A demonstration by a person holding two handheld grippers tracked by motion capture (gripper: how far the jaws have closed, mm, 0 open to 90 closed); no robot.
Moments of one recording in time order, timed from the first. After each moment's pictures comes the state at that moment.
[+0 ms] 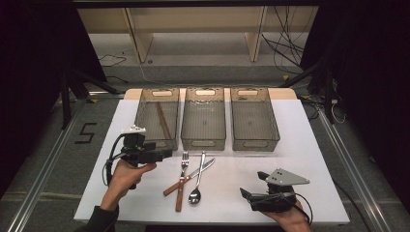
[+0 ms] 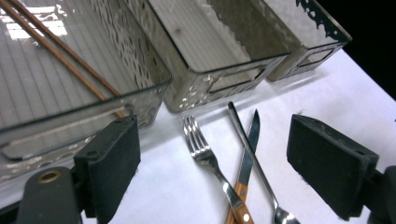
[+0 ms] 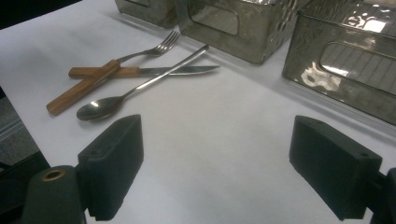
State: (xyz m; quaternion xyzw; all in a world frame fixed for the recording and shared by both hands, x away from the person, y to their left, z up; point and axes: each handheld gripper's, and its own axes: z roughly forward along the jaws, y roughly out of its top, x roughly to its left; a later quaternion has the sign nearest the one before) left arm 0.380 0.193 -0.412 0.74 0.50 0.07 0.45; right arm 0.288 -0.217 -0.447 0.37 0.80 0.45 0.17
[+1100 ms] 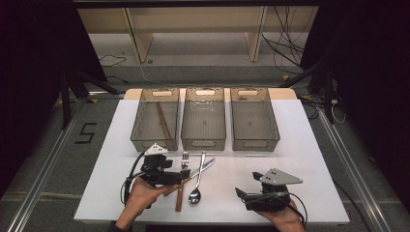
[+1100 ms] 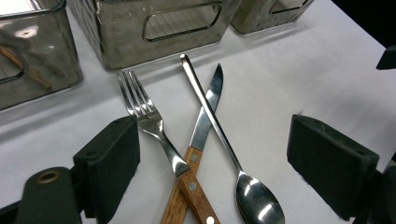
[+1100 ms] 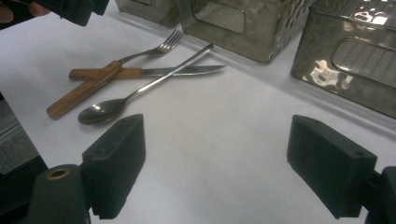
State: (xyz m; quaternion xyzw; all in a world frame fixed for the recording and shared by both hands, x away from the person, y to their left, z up) left arm 0.345 0.138 -0.436 0.77 0.47 0.07 0.42; right arm 0.289 -0.205 -0.450 0.38 0.79 0.45 0.16
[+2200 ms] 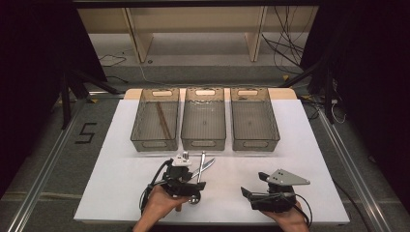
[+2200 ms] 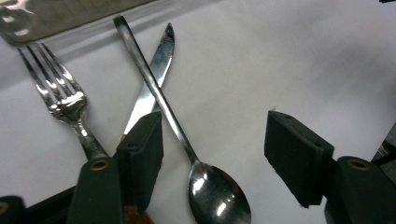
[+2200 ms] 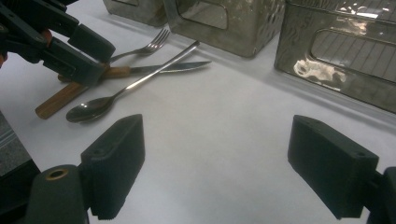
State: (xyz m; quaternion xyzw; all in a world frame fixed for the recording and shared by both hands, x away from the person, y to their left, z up) left arm 0.331 0.085 -0.455 0.82 0.43 0.05 0.37; right arm 0.289 -0.220 -0.454 0.39 0.78 0.45 0.17
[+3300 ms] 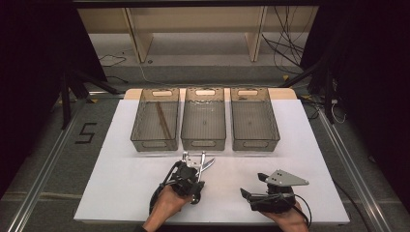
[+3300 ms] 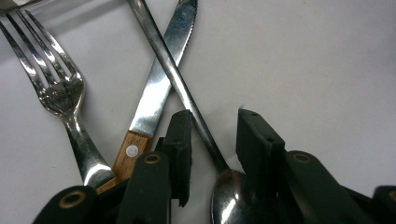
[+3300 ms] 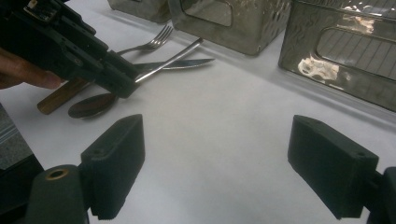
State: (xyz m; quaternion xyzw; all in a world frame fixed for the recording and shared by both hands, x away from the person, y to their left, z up) left arm 0.342 0.063 -0.481 0.84 0.44 0.10 0.29; right arm 0.288 -0.218 -0.455 0.38 0.79 0.45 0.17
